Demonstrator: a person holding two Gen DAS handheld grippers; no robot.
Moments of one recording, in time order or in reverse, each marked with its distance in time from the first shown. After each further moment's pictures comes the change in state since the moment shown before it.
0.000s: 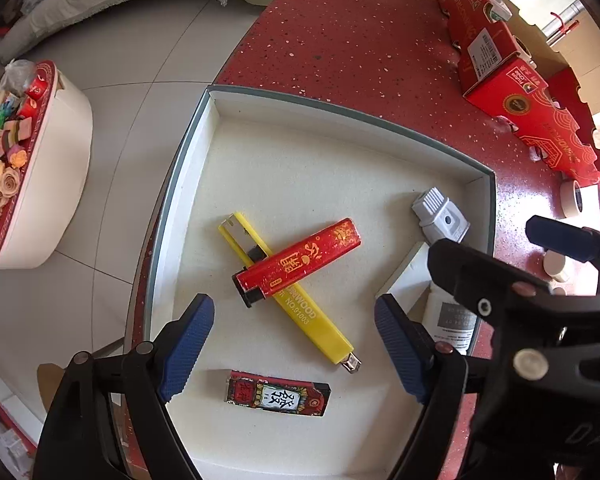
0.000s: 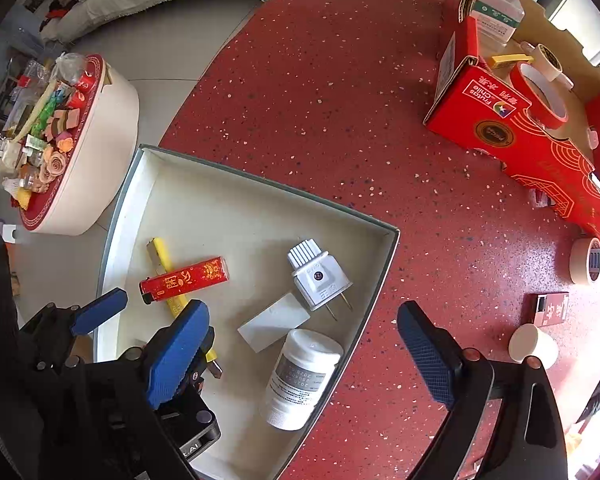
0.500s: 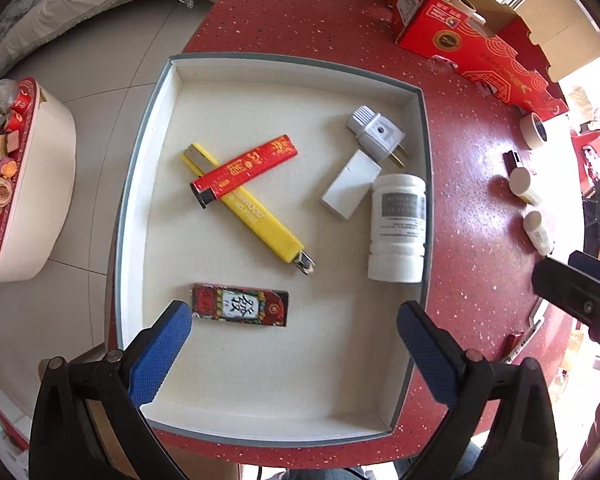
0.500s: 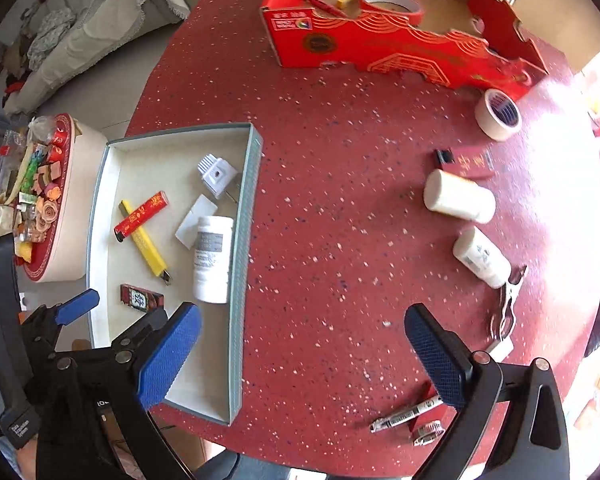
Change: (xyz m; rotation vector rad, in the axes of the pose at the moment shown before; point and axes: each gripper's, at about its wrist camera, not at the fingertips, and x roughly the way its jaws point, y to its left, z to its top) left arm -0.008 -0.041 -0.058 0.118 0.040 -0.047; right arm -0.050 -0.062 -0.133 0.298 -0.021 0.017
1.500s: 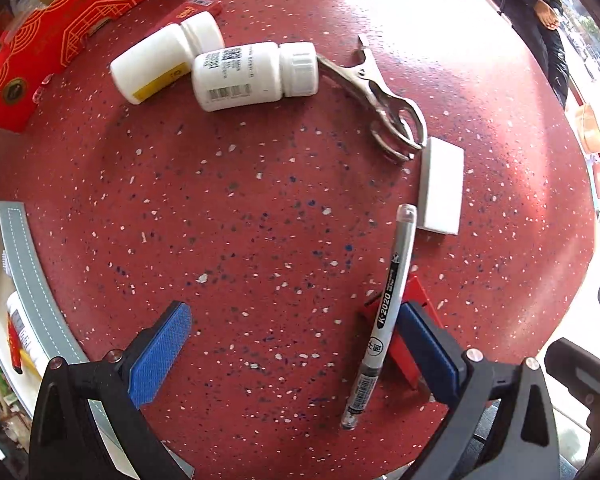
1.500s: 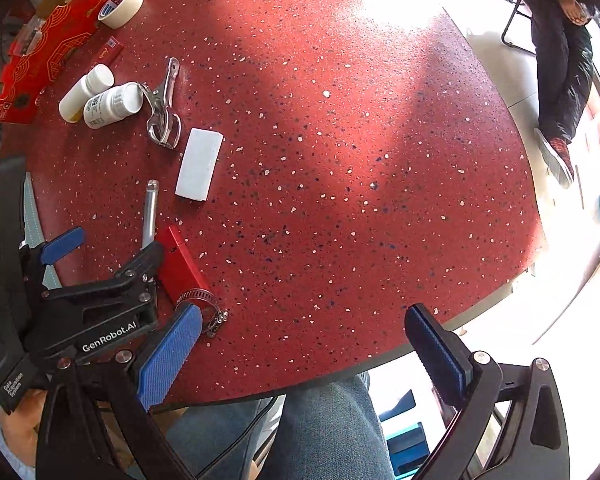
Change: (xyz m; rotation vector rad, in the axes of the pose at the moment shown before) left arm 0.083 -0.281 -0.037 0.682 0.097 0.081; right arm 0.013 -0.230 -0.168 0.567 0.137 -0.042
